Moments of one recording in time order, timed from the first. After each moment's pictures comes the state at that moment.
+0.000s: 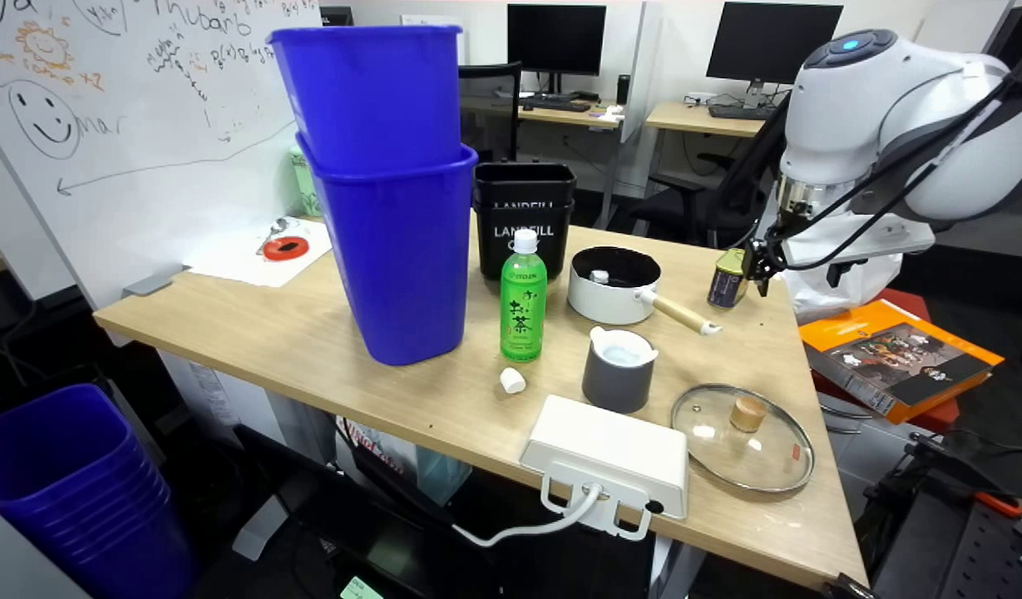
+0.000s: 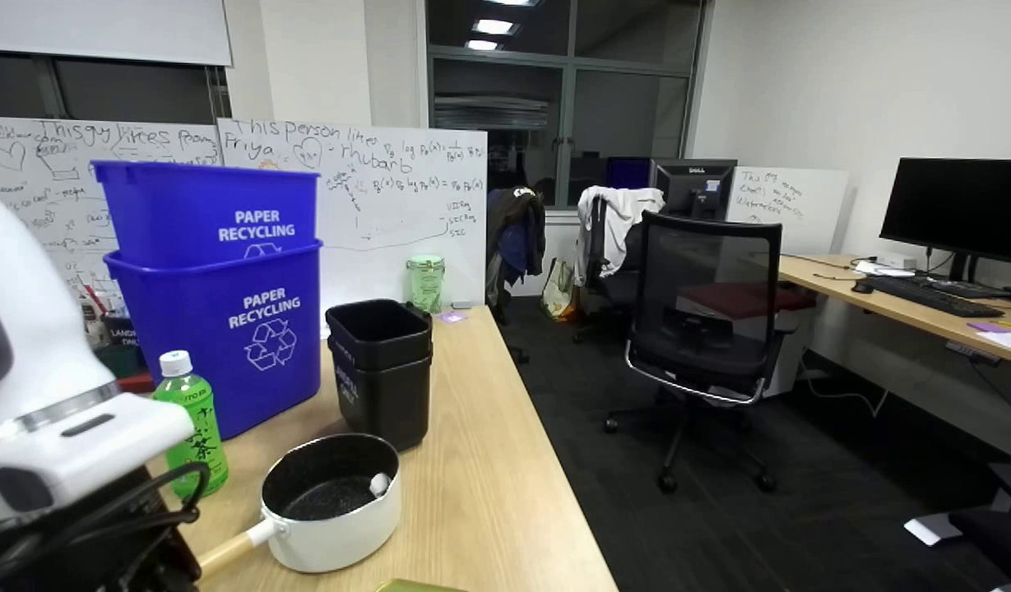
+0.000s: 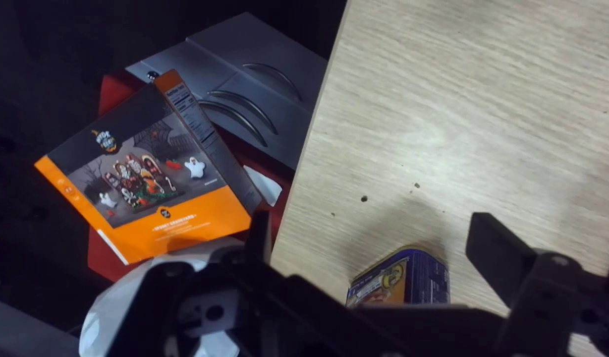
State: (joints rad) arm -0.20 0.06 -0.08 -2.57 -0.76 2.59 1.14
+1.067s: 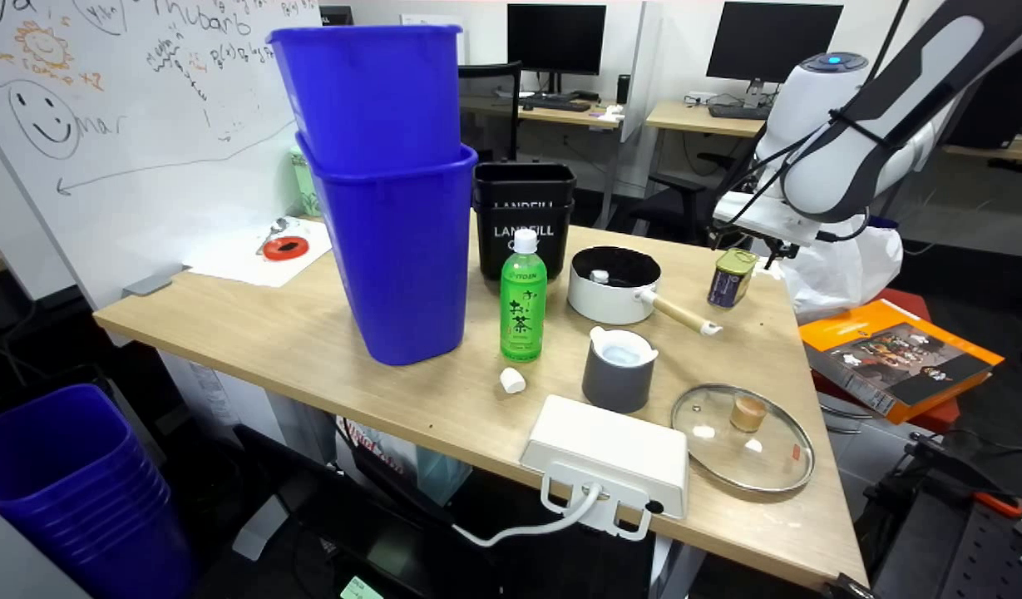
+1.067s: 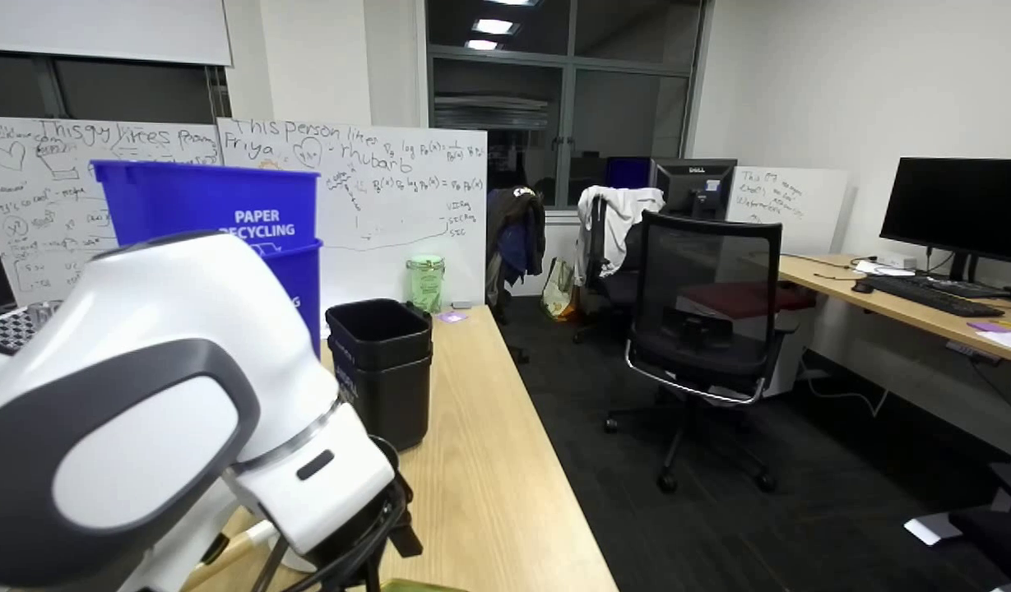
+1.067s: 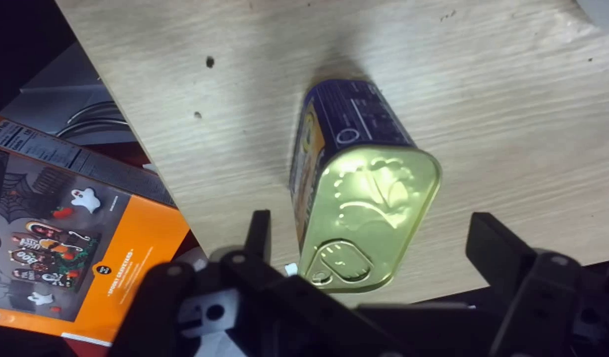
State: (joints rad) arm -0.06 0.40 -0.36 -2.30 -0.31 2.96 1.18
